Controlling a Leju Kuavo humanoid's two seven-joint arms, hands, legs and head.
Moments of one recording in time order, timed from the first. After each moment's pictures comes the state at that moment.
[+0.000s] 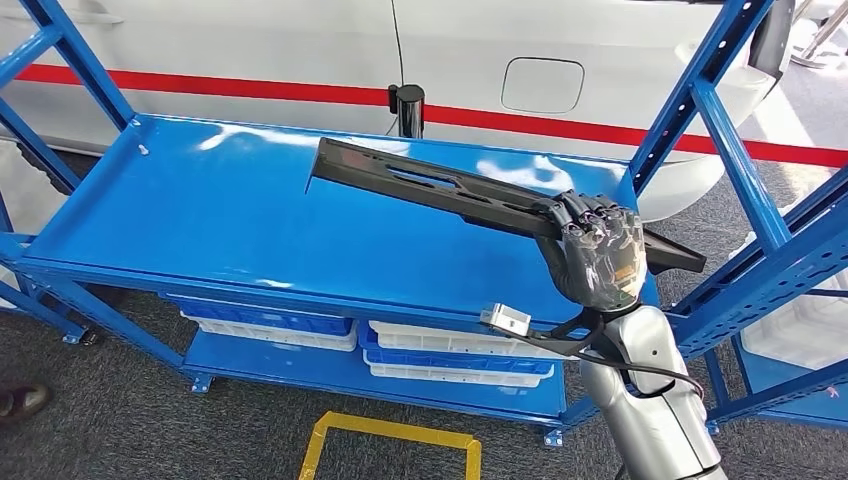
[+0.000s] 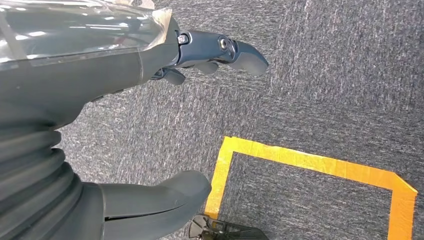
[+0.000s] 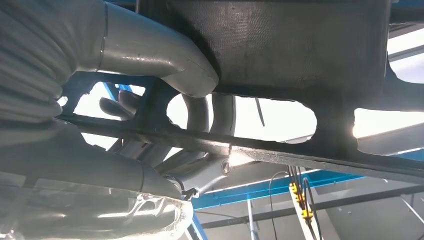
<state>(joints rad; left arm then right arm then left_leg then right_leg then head) -0.07 -0.11 0.48 -0.20 -0.34 0.46 -0.42 -0.39 -0.13 0.39 -1.53 1.11 -0.68 -0.20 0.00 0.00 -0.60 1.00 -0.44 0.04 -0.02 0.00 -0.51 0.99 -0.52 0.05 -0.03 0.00</state>
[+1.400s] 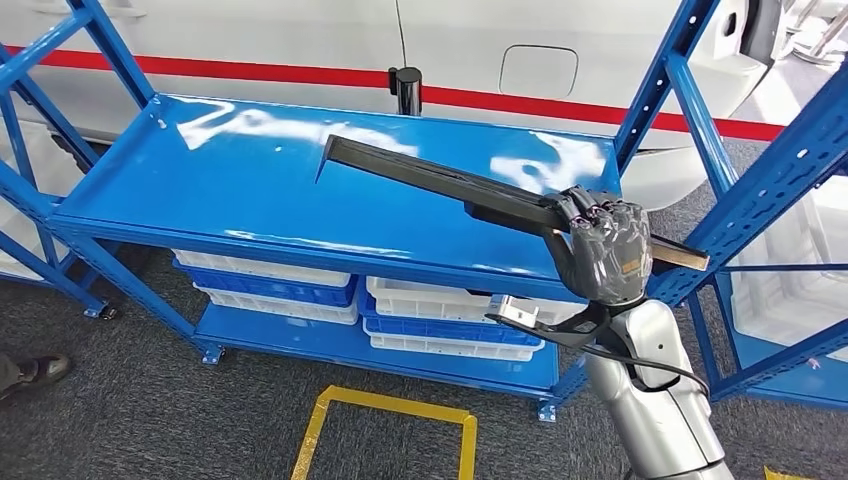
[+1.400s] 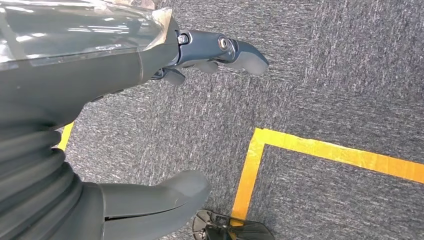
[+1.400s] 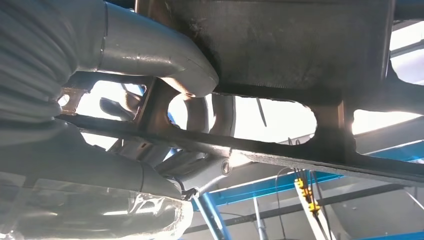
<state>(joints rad) -0.07 -0.10 0.49 -0.20 -0.34 0.43 -0.39 -0.41 -0.15 0.39 -1.49 1.07 -0.67 -0.21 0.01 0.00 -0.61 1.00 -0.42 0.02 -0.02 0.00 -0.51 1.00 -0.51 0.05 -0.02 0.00</state>
